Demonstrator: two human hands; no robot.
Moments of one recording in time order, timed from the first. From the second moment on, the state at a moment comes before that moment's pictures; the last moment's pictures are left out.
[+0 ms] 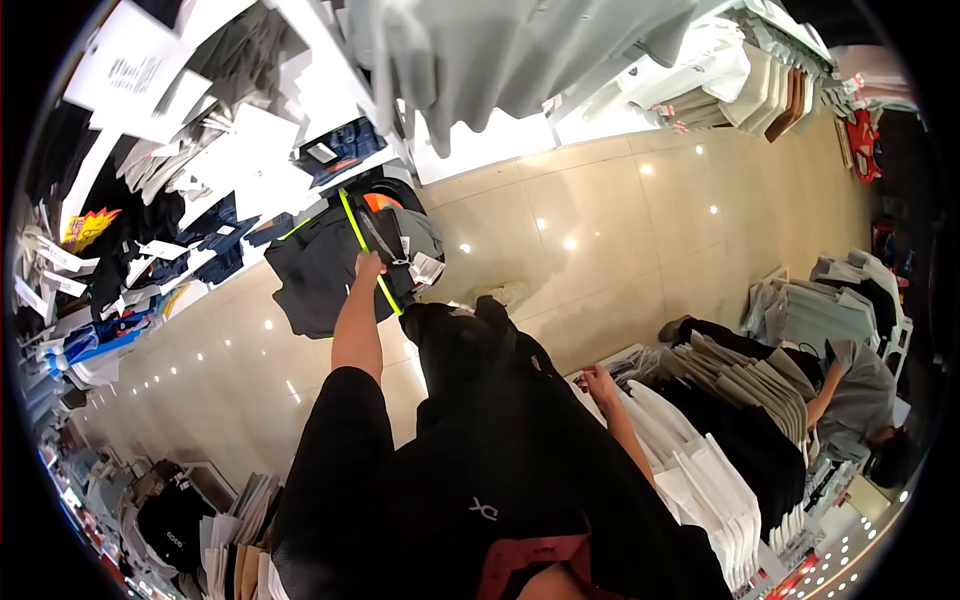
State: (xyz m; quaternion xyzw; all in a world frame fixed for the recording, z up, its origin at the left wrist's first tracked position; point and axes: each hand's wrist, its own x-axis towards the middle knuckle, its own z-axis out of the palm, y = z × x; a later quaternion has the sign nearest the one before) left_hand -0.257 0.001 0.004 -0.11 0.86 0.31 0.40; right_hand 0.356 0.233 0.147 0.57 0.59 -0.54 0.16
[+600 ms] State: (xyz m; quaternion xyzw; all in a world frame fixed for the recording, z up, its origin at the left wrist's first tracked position) left_hand -0.087 0.211 0.003 -0.14 0.84 0.29 0.44; right_hand 0.450 0.248 0.144 0.65 0.50 -0.57 0.08
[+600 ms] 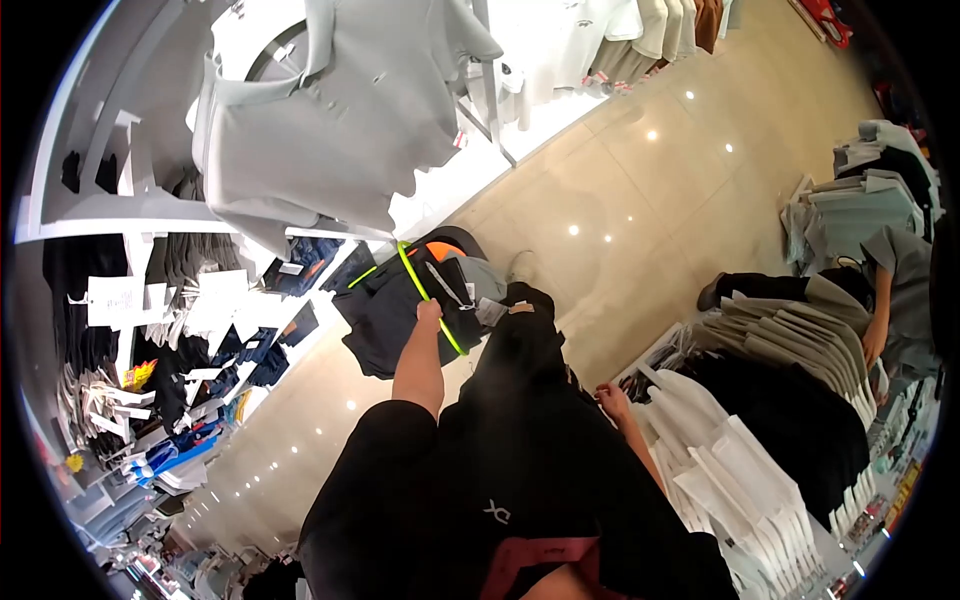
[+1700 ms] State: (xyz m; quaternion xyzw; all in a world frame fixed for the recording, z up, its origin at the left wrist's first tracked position) left_hand 0.124 0.557 0.004 -0.19 0.88 0.14 0.40; right_hand 0.683 0.777 0.133 0.59 0.59 -0.54 0.15
